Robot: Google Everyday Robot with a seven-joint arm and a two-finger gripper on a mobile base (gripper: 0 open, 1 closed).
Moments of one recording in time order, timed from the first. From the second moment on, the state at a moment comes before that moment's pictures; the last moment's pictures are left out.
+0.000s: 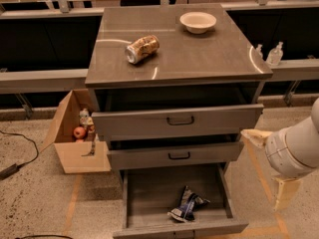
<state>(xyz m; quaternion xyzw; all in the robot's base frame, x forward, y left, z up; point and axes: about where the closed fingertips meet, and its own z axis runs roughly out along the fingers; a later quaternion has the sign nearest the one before) 0.408 -0.245 0.754 -0.75 0.64 -0.04 0.16</state>
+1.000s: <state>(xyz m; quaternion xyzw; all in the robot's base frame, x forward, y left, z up) 0.474 -0.223 0.628 -0.82 0.53 -0.06 0.20</state>
